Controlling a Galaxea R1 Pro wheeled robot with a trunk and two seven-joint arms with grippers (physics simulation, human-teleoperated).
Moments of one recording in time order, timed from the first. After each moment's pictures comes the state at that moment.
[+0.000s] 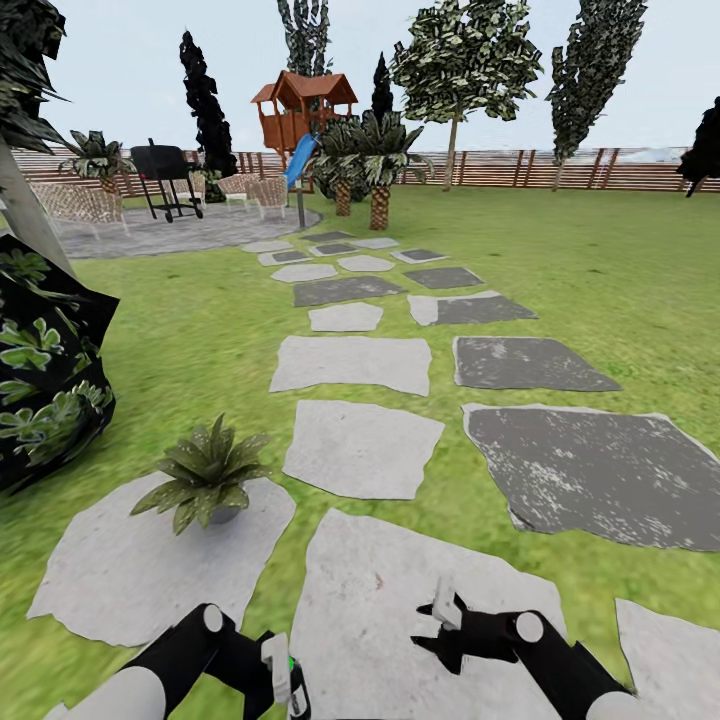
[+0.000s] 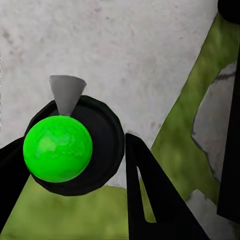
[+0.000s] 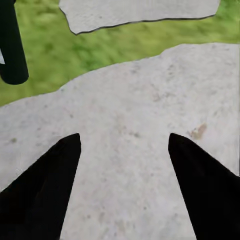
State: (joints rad) left arm -0.59 0.03 -0.04 -0.36 -0.84 -0.13 -1.03; right arm -0.51 -0.11 0.25 -0.53 0.39 -0.34 0.79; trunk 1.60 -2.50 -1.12
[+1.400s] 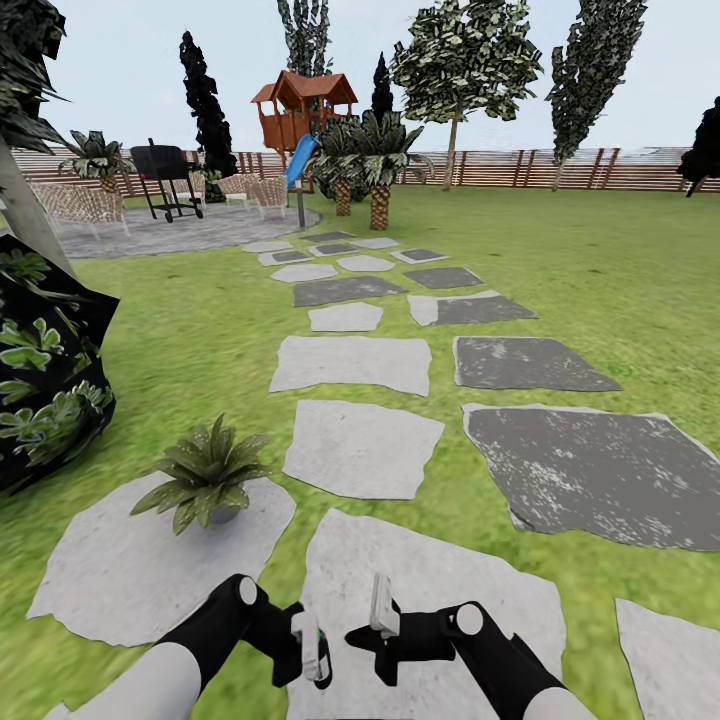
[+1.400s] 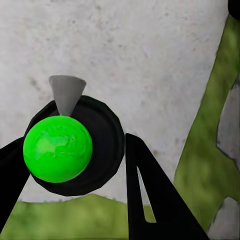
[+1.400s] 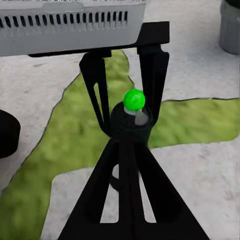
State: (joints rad) left arm -0.63 -0.06 -0.06 -0.45 -0.96 -0.10 -1.03; right arm -0.51 0.06 0.26 -0.58 0.40 -0.34 0.95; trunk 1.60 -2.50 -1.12
